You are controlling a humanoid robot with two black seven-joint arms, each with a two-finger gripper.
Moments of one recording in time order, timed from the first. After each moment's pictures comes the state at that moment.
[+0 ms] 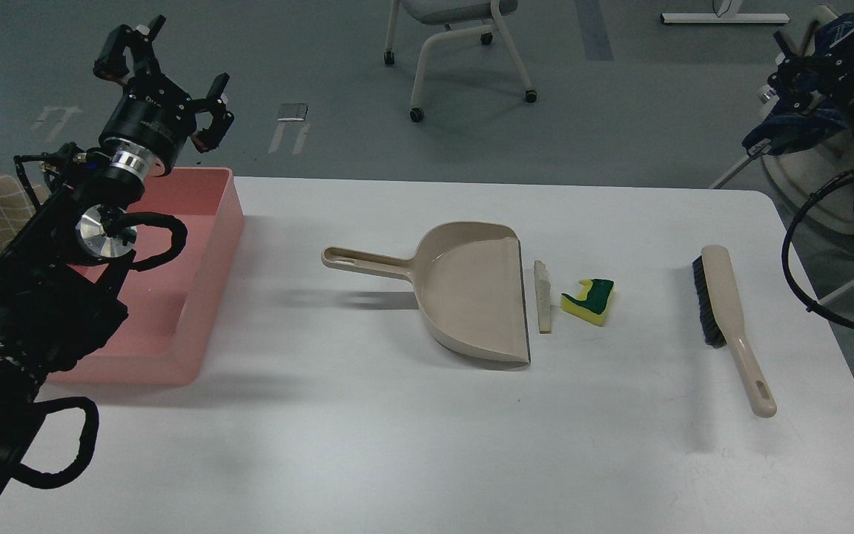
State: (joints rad) left arm -0.75 0.29 -1.24 -0.57 0.35 -0.45 -0.23; right arm 0.90 -0.34 1.40 0.54 -0.48 0.48 0.00
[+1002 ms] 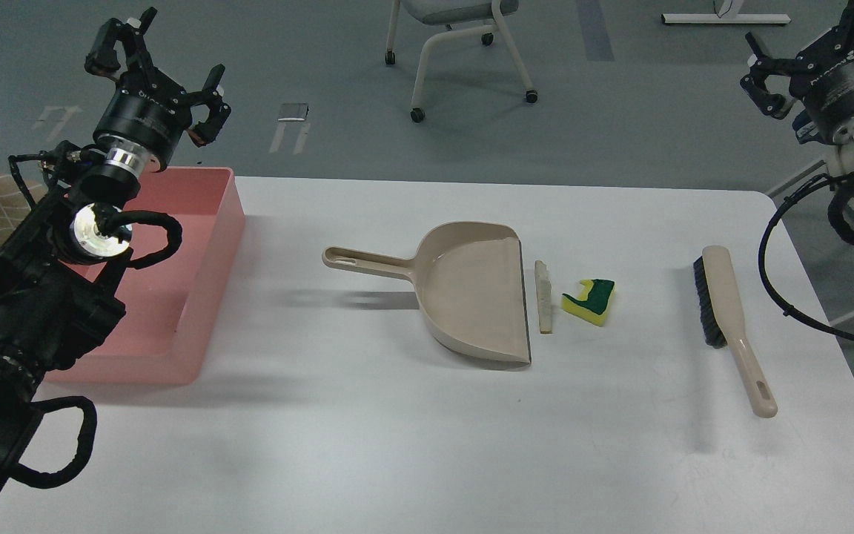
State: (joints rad) left arm -0.75 0.30 -1.24 -0.58 0.31 -0.49 -0.25; right arm 0.86 -0.30 1.41 0.62 -0.47 0.48 0.00
